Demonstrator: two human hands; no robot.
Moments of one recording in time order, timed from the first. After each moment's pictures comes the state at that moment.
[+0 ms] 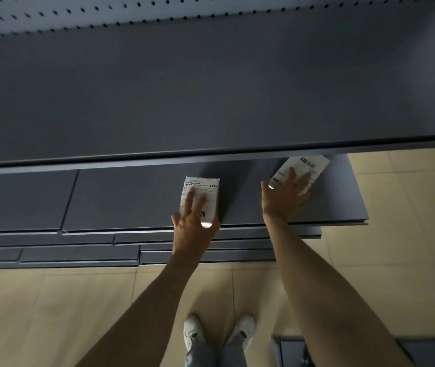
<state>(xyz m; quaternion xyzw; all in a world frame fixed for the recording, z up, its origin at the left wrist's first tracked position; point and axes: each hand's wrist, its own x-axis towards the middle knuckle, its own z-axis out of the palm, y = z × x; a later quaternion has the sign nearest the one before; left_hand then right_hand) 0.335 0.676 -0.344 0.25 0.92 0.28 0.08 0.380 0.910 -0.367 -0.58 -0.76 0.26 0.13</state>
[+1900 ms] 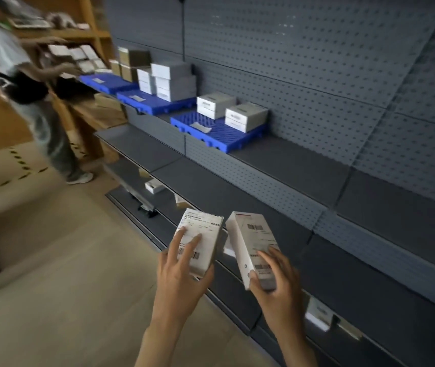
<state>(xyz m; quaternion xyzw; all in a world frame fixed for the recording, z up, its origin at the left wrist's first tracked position) 0.343 0.018 -0.111 -0.01 0.90 0.36 -0.26 0.327 0.248 -0.121 0.08 -0.90 0.38 0.20</state>
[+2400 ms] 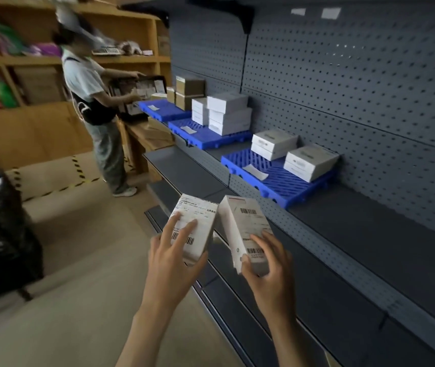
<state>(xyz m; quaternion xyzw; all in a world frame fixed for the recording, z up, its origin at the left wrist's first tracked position) 0.191 -0.127 -0.045 -0.09 0.90 0.29 -0.32 0.129 0.083 -0.061 0.18 -0.85 0.45 0.22</state>
